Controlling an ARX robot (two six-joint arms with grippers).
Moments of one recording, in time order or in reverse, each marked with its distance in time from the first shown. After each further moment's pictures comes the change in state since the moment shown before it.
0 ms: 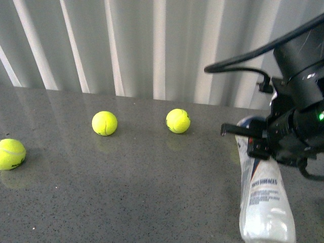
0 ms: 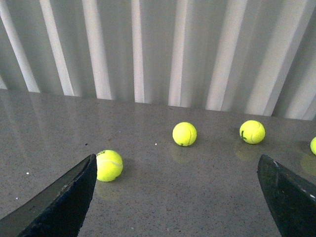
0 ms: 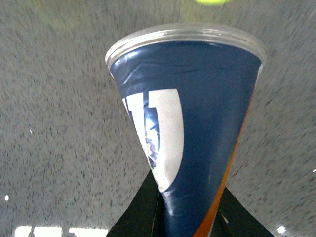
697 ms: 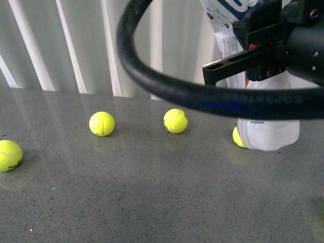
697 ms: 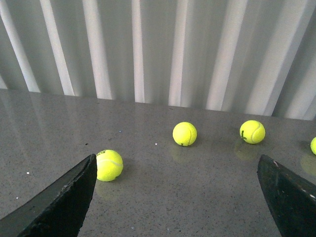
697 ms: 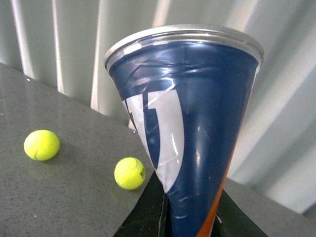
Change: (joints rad) left arm 0.000 0.000 0.000 0.000 0.000 0.000; right arm 0.177 -0.358 -0.383 0.919 -0.005 -0.679
